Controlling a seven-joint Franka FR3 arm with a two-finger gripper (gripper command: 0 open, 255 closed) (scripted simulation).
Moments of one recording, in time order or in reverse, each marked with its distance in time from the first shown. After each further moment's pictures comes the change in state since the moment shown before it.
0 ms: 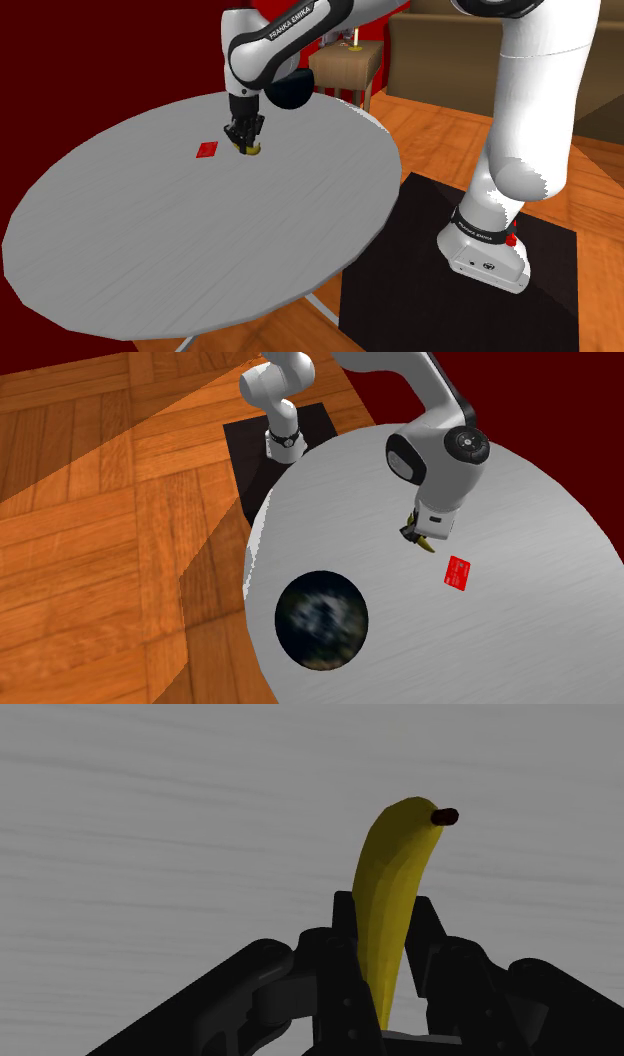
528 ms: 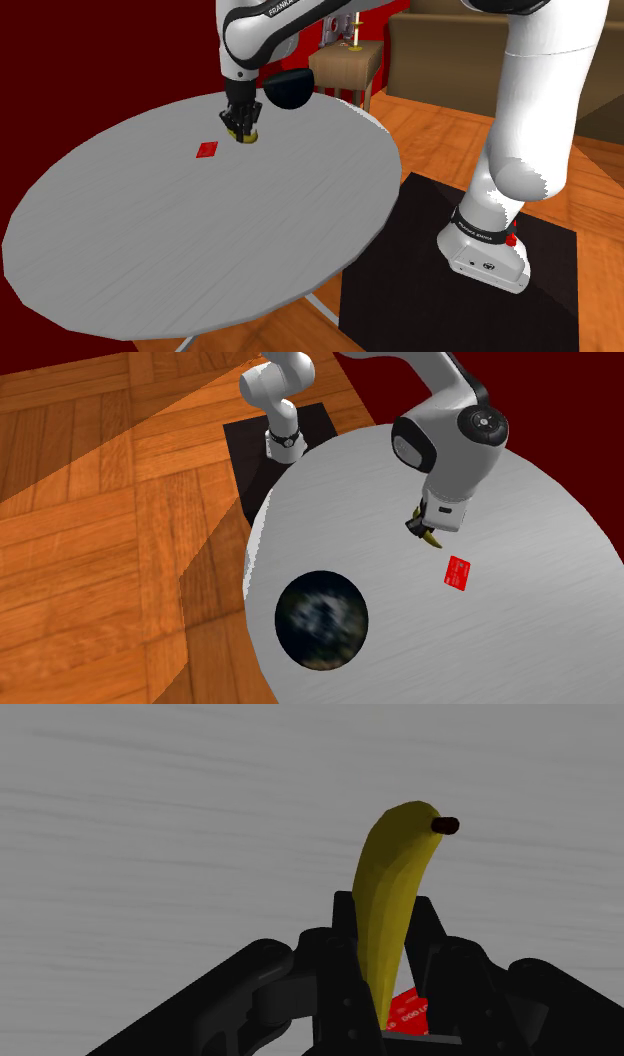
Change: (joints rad) arm -0.002 -0.035 0.000 0.056 0.001 -0.089 0.006
